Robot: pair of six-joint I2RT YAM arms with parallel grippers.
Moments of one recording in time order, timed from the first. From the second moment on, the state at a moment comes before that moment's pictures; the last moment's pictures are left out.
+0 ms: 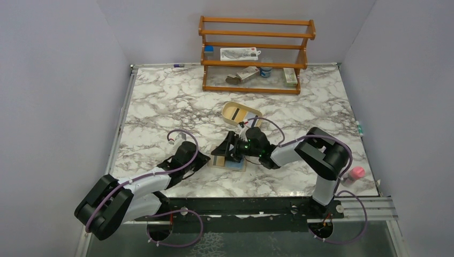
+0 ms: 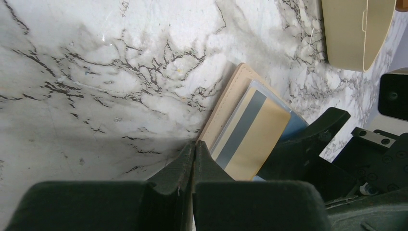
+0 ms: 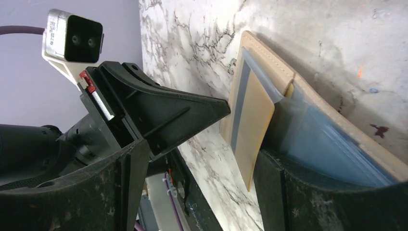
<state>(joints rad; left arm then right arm) -0.64 1.12 0.22 0.19 -0.12 -1.21 0.84 1.81 0.65 0.76 -0.37 1.15</state>
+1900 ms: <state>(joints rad) -0.64 1.06 0.19 0.15 -0.16 -1.21 0.83 1.72 0.56 0.76 -0.39 1.15</state>
